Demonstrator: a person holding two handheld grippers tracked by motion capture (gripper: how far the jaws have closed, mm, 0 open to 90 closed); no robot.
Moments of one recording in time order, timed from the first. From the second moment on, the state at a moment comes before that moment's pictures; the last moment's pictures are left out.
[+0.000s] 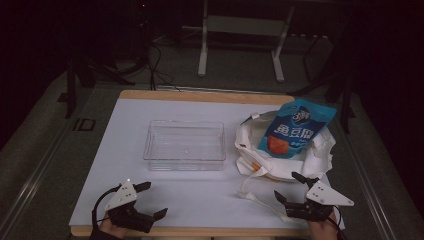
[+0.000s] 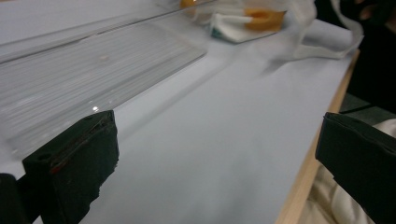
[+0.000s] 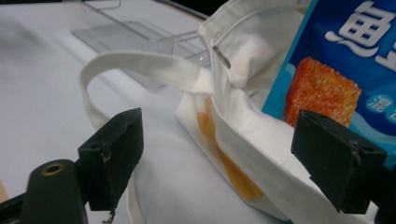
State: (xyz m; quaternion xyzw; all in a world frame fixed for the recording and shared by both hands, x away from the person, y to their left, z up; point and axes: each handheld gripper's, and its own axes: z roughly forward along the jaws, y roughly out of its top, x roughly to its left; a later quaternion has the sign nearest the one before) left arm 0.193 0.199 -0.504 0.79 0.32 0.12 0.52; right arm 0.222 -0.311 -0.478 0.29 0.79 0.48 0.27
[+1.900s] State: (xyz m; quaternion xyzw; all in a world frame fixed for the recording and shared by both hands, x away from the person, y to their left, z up) left arm 0.294 0.041 -0.401 0.80 0.17 0.09 0.57; right arm 0.247 -0.355 -0.383 0.27 0.78 0.50 0.27
